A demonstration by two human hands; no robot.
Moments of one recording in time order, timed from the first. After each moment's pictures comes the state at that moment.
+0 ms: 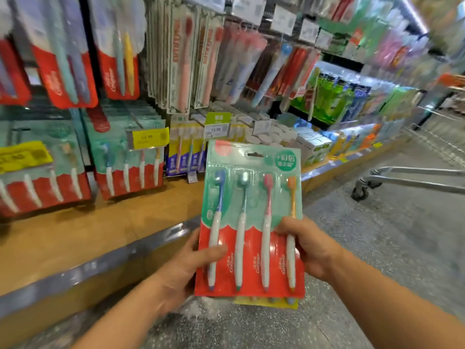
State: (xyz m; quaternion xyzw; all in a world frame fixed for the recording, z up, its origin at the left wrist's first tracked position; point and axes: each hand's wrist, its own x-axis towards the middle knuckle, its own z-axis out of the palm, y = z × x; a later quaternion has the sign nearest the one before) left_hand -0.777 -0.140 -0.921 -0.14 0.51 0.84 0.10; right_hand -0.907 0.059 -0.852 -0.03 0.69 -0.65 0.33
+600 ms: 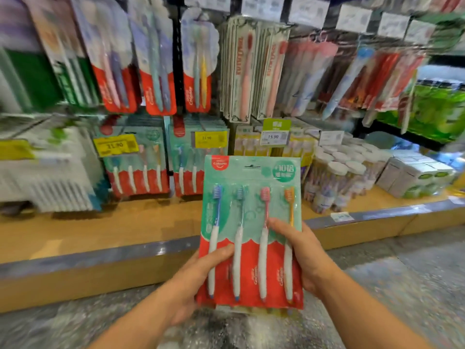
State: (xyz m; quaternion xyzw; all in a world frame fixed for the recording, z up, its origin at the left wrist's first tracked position) left_hand -0.755 -0.118 -0.952 -0.35 0.50 0.79 -0.08; right_hand -0.926 0.000 -0.922 -0.16 0.55 -0.72 0.39
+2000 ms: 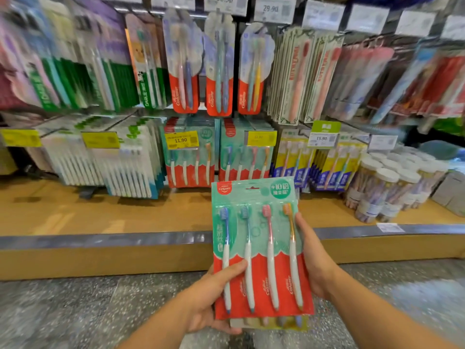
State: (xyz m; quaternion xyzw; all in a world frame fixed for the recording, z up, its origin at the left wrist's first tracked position) left_hand -0.682 -0.139 -1.010 -0.41 0.47 0.78 0.01; right_hand -0.873 -0.034 -0.951 -0.14 0.58 -0.61 0.52
